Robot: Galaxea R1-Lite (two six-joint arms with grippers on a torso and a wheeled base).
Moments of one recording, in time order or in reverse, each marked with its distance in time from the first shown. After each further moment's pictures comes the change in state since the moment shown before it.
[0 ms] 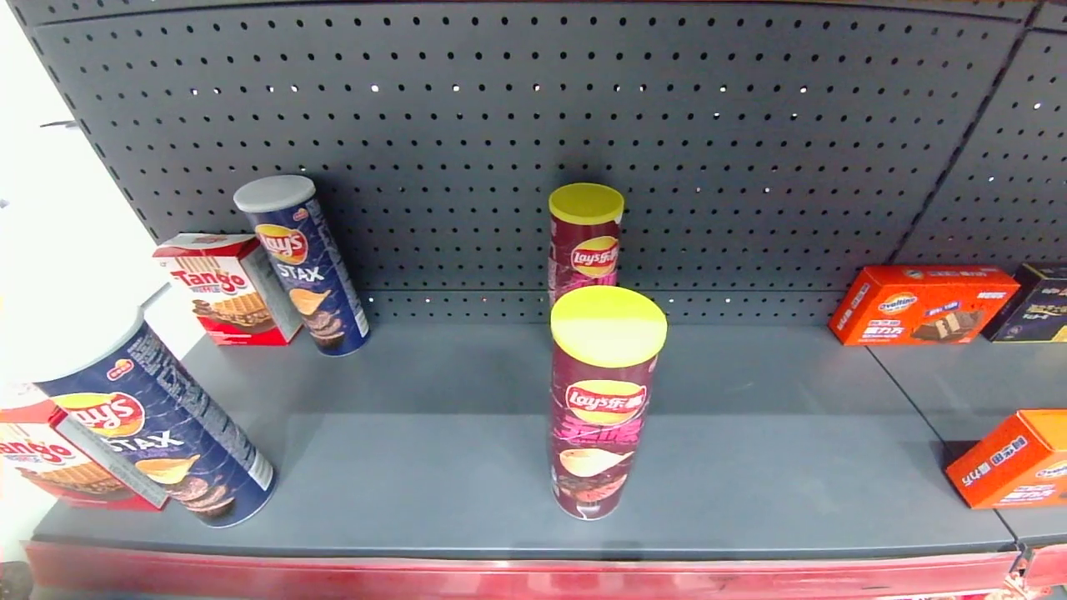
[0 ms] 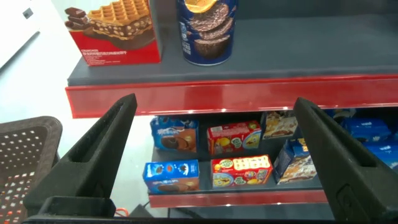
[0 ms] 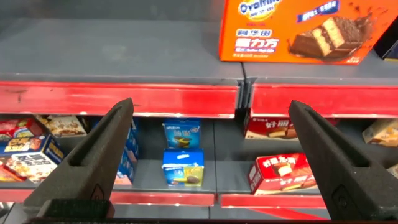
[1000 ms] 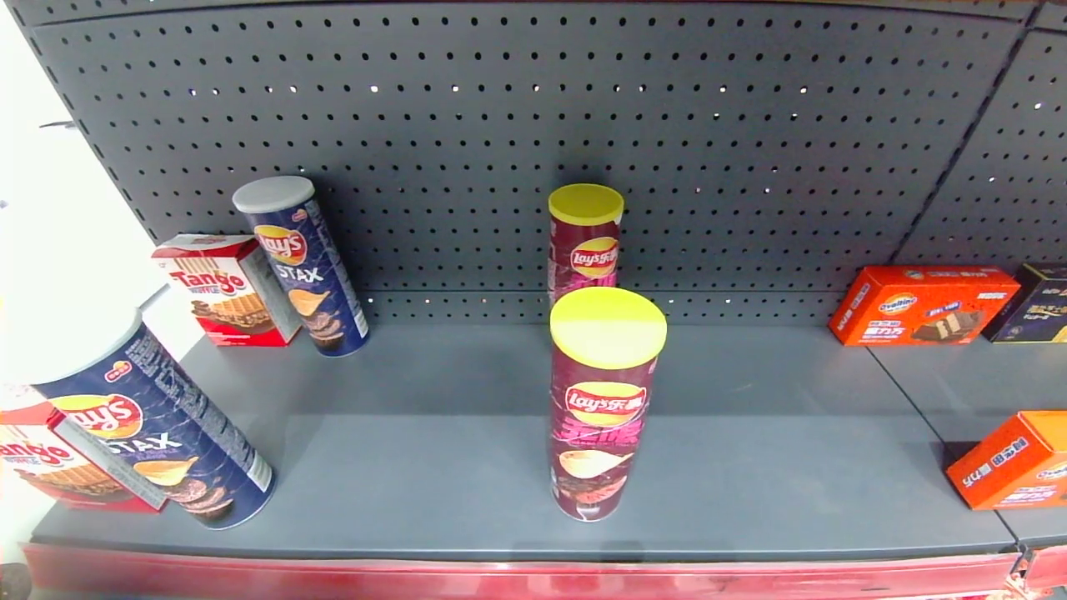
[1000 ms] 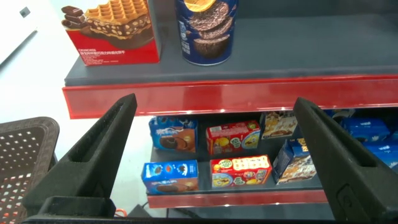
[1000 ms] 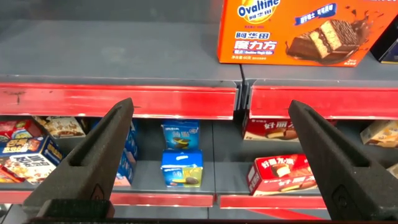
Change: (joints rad) left arm 0.000 0.000 0.000 -0.001 0.000 0.000; right arm 0.000 0.000 0.000 0.001 0.000 0.000
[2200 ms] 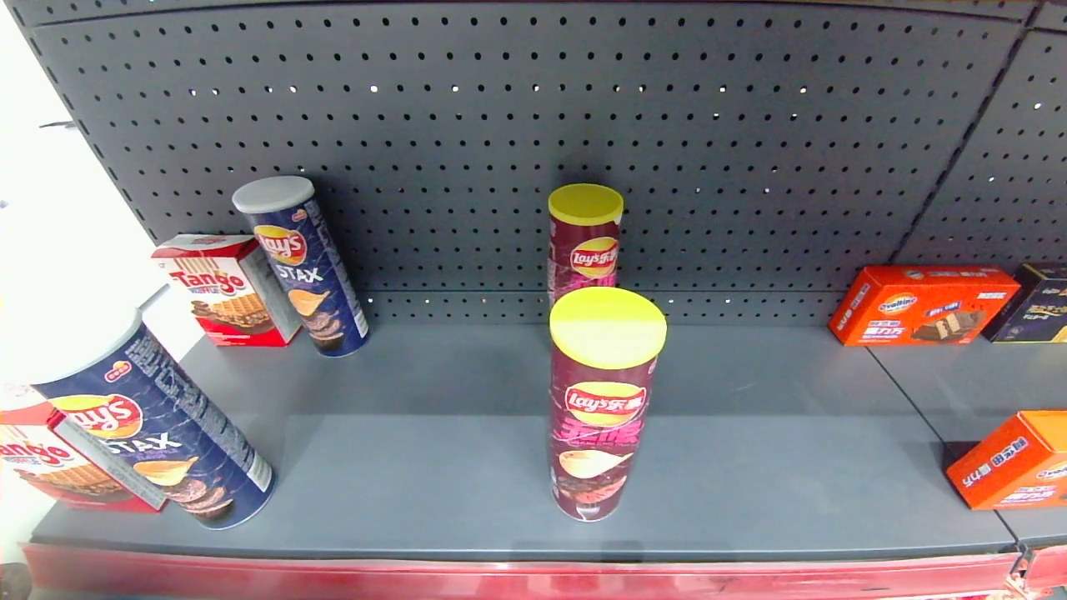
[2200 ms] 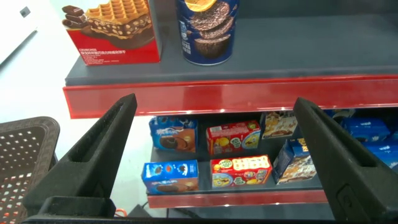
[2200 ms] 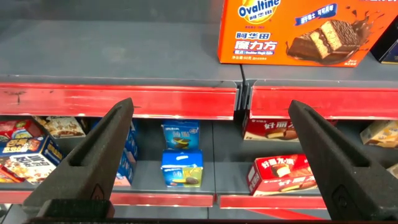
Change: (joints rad) left arm 0.000 0.000 0.000 0.000 0.000 0.000; right arm 0.000 0.000 0.000 0.000 0.000 0.000
